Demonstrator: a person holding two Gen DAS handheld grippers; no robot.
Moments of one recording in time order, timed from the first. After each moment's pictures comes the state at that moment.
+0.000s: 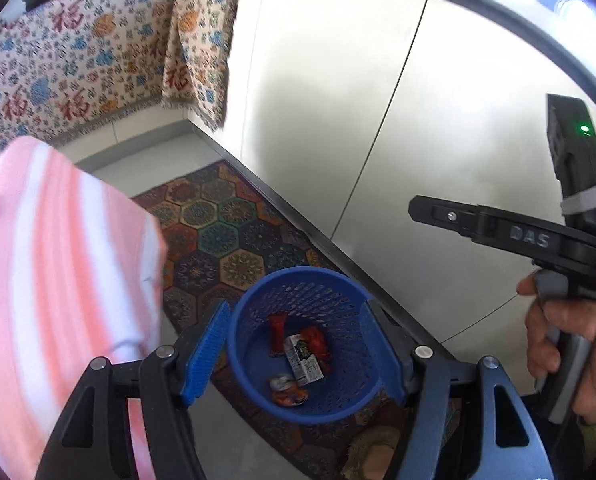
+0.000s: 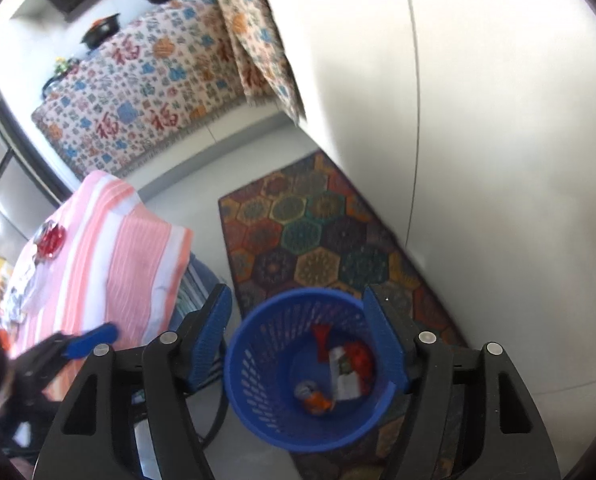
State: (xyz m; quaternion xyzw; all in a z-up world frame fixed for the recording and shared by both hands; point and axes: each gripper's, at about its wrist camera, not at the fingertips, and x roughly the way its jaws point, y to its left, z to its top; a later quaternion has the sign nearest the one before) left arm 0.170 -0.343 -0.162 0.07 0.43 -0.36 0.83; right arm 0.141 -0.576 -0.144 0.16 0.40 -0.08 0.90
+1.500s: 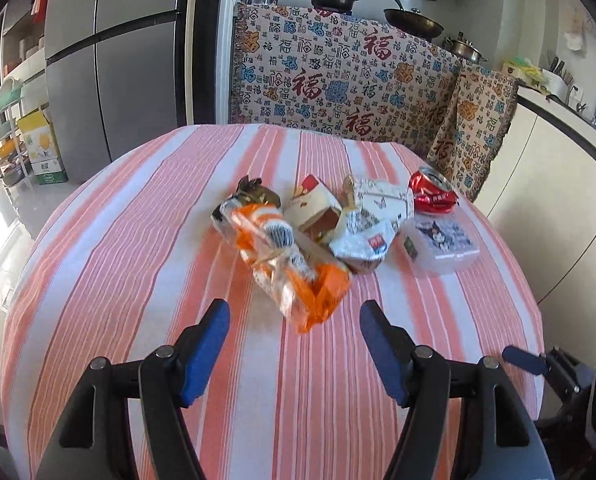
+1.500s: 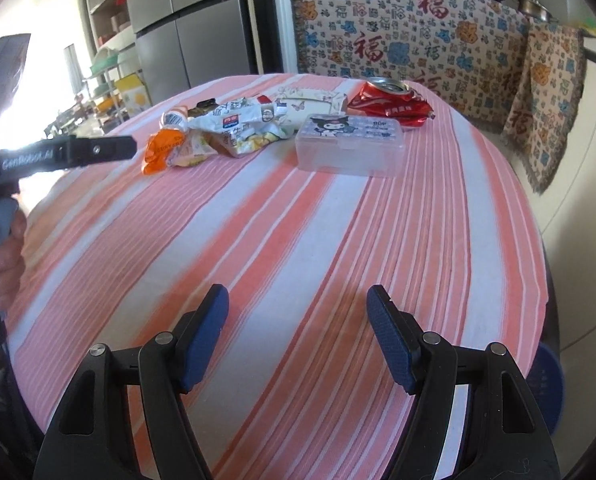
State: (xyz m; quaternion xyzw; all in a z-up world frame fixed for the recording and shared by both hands) left arm 0.179 0.058 -0.114 -0.06 0.38 -0.03 0.92; right arm 0.153 -0.214 -0.168 -0.05 0.39 0.22 0.89
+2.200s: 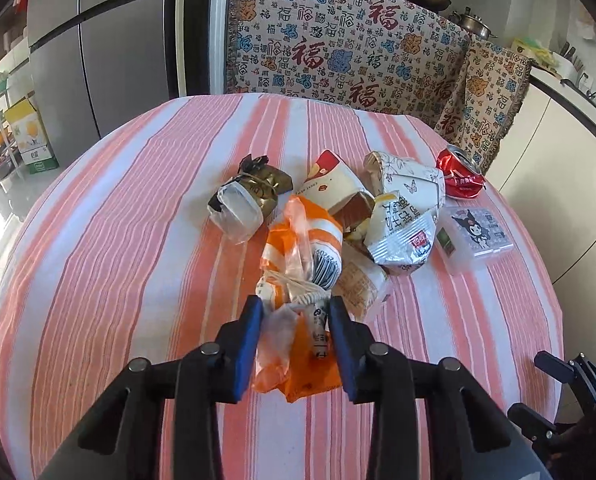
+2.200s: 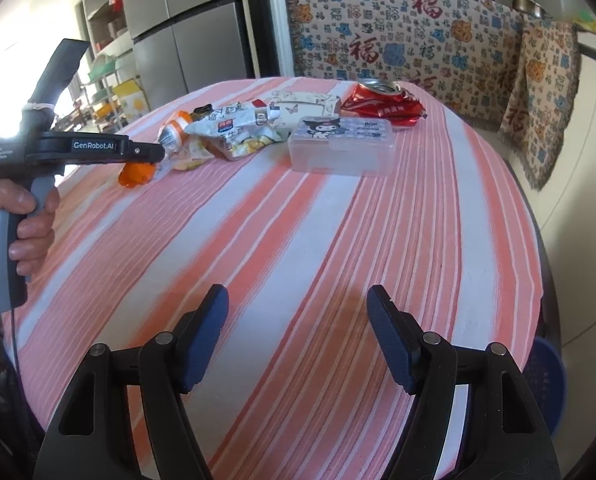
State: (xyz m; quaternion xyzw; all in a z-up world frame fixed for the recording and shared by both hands) left arm 0.213 0.077 -0.141 -0.05 0.44 -0.04 0.90; right arm 0.150 -0.216 -0.168 -0.05 0.39 0.22 0.89
